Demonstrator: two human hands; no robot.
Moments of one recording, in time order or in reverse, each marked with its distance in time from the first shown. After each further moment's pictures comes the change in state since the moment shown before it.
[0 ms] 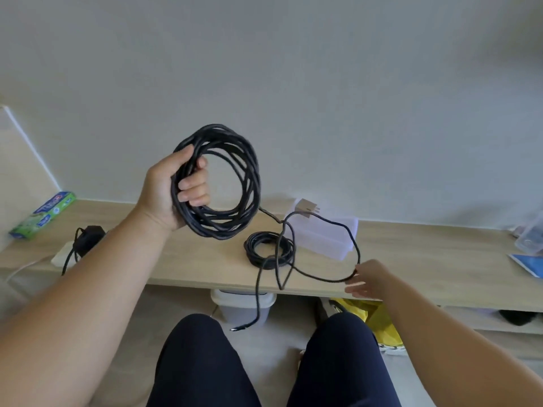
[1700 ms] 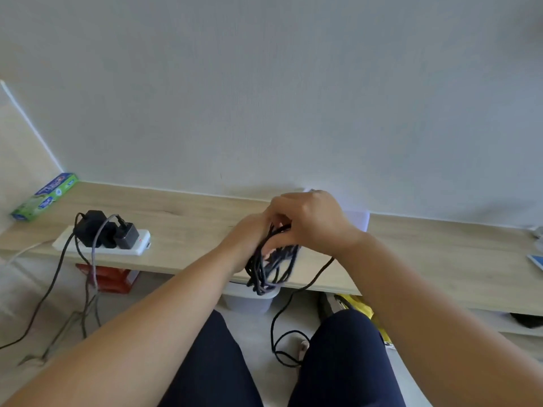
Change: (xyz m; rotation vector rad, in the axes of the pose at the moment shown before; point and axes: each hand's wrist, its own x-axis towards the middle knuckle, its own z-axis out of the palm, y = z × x) left_hand 0.013 -0.104 0.036 0.833 0.271 -0.297; right_hand -0.103 -0.108 0.076 -0.812 0.038 -1.756
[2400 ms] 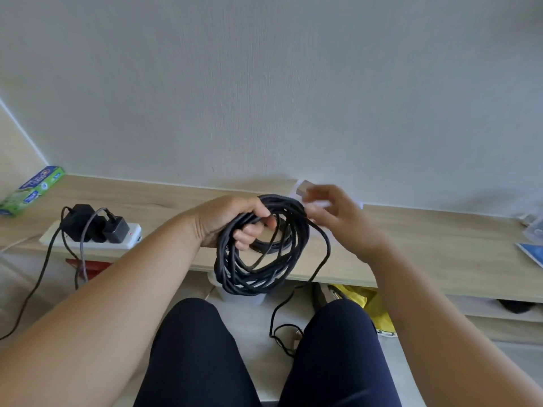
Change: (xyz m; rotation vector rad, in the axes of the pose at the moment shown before) left_hand 0.009 0.011 -0.042 -0.333 -0.697 -0.179; right_hand -0.055 0.022 -0.010 0.732 0.018 0.748
